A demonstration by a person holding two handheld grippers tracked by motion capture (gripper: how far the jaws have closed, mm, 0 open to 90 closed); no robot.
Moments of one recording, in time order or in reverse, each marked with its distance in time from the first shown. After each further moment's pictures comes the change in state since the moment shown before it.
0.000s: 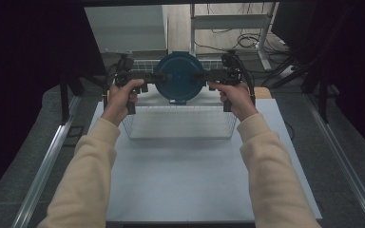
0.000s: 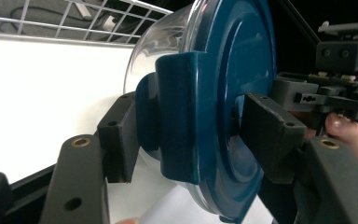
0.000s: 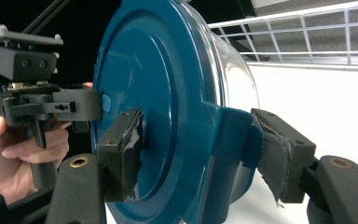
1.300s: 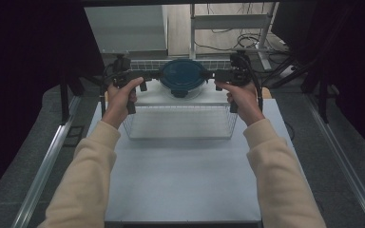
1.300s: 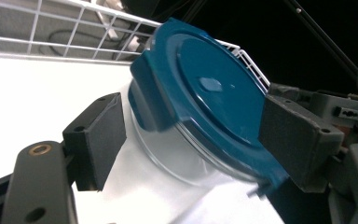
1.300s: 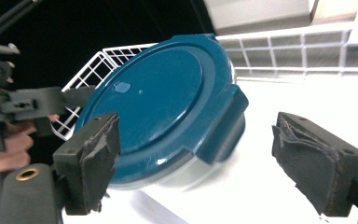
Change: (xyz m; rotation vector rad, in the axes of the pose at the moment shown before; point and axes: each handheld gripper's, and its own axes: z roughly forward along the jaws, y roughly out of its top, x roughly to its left) left arm -0.005 -0.007 -0.010 -0.094 0.098 0.034; right arm 0.002 -0.004 -0.023 -0.068 -0.158 -0.042
